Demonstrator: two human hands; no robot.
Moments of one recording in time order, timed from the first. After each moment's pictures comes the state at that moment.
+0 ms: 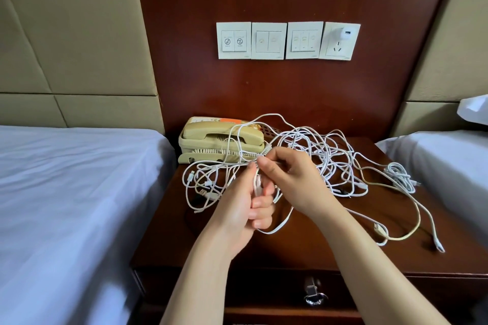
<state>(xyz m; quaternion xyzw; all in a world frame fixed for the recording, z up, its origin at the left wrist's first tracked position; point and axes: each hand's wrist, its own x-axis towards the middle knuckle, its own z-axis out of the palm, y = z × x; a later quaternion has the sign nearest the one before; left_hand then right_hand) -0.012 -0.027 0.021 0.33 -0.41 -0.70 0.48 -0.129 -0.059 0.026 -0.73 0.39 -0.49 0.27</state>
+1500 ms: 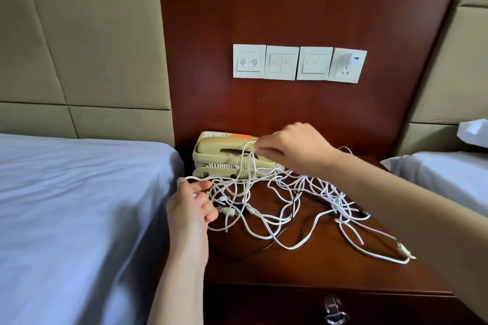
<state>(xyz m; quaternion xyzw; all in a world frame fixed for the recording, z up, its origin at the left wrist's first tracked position) 0.068 -0.054 0.009 0.39 -0.24 -0.52 0.72 -0.112 -0.110 0.097 -0.89 0.35 -0.19 -0.20</state>
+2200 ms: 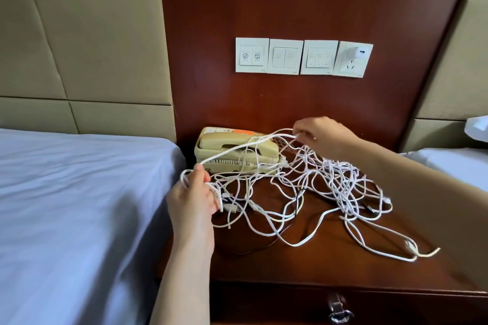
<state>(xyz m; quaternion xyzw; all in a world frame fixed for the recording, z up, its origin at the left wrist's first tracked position) 0.061 -0.047 0.015 0.41 -0.26 -0.44 0.76 -0.164 -0.147 0.091 -0.84 0.52 -0.16 -0.08</state>
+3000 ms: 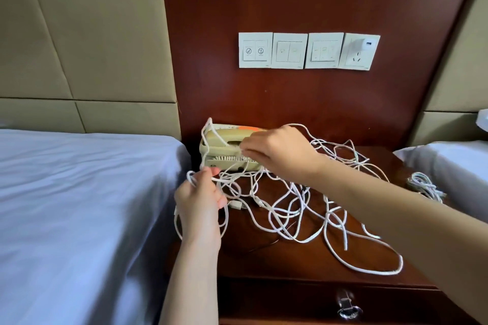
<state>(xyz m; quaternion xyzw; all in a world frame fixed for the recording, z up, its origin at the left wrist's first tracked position) 0.060 -0.055 0.007 0.40 -0.26 -0.45 0.75 -0.079 -0.114 0.069 -0.90 0.28 -0.26 -0.19</state>
